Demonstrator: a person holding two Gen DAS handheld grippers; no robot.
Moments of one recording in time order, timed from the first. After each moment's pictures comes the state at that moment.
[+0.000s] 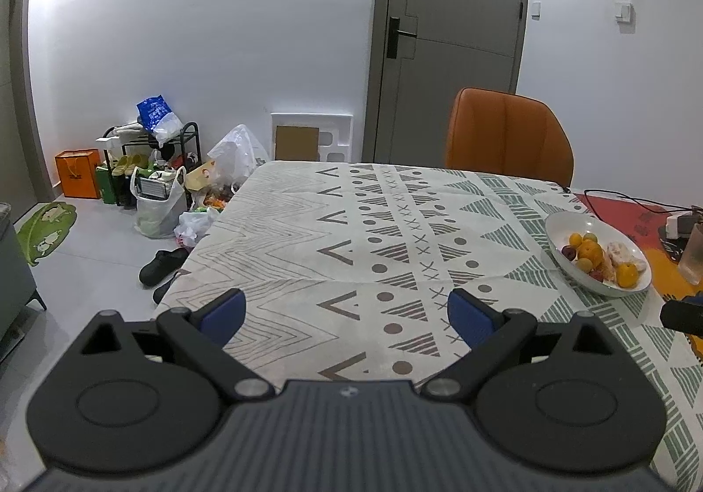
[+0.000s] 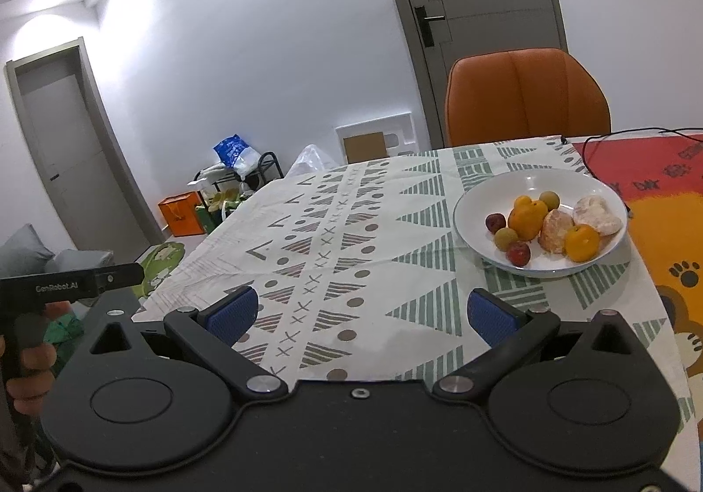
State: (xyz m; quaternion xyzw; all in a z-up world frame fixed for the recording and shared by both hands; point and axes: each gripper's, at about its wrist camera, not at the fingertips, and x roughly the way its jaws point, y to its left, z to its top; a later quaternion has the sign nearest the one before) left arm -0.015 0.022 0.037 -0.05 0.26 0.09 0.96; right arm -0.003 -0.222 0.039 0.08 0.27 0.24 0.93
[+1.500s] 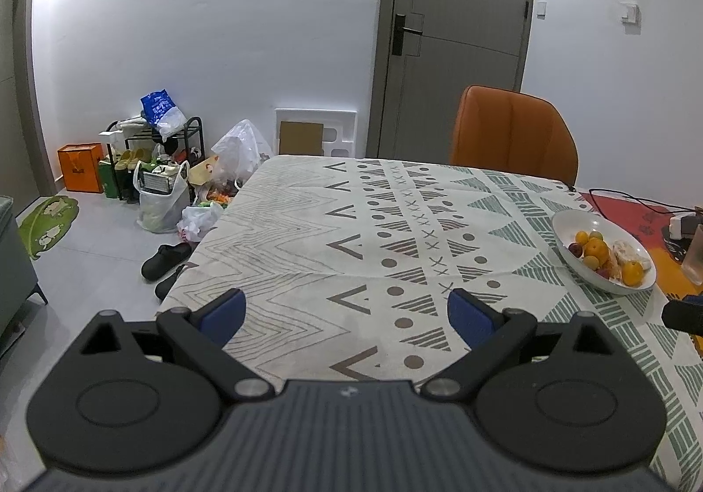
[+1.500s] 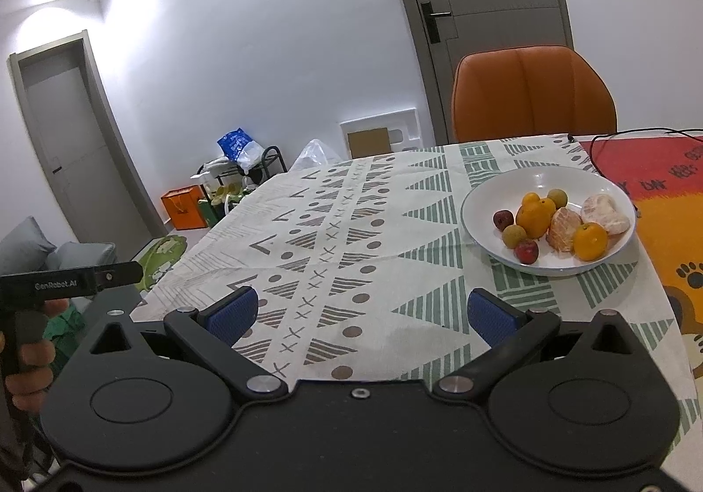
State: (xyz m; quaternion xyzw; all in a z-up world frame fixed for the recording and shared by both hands) left arm -0.017 0.031 0.031 -0.06 0.27 0.09 0.96; right arm 0.000 -0.217 0.034 0.07 0.27 0.24 0.93
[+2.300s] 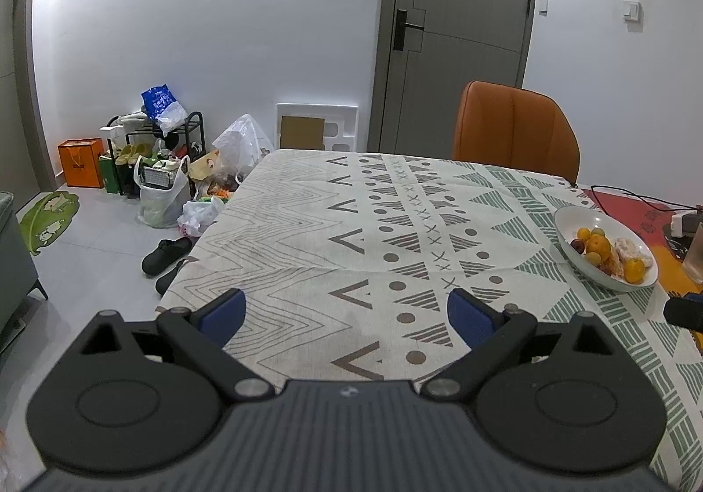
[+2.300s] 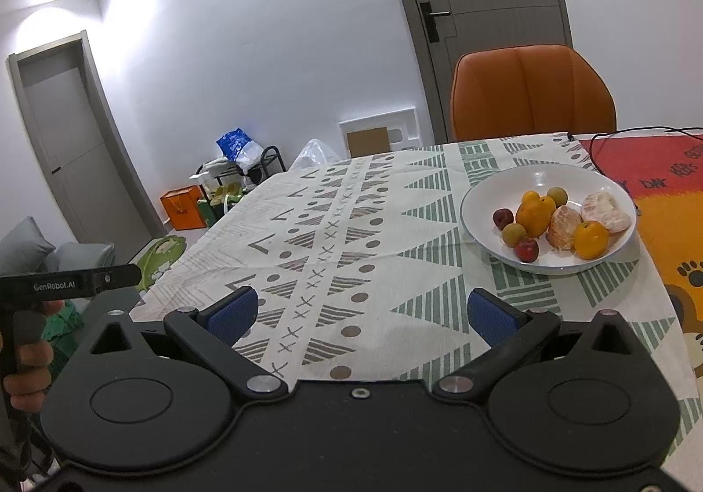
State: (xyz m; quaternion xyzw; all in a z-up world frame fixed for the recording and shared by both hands) left arm -0.018 0.034 0.030 -0.06 0.28 0.09 0.95; right arm -0.001 -0.216 0.034 0.07 0.27 0.24 0.93
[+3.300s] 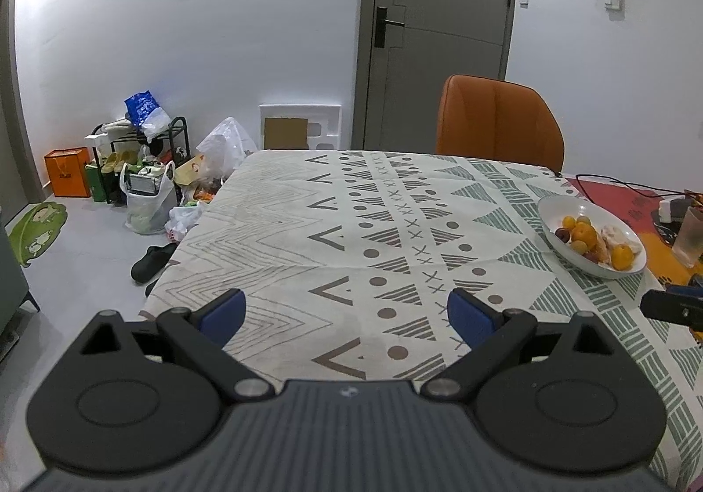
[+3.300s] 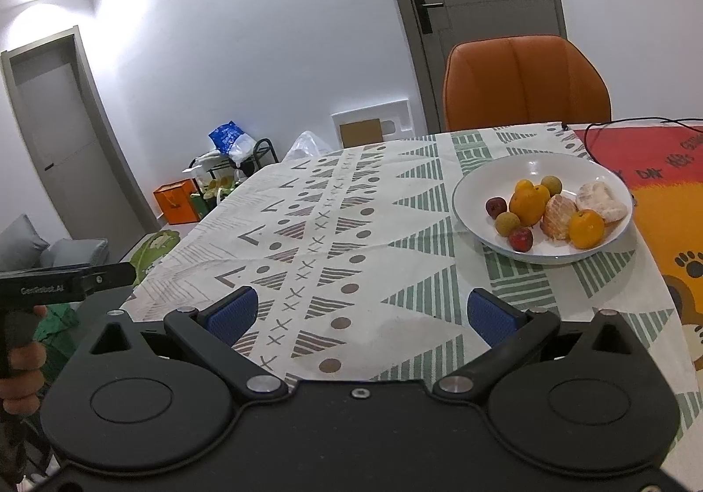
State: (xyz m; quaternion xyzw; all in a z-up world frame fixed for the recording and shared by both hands) left arm -0.017 0.023 0.029 -0.04 0.28 0.07 0.96; right arm 0.003 -0.217 0.028 0.07 0.28 0.23 0.93
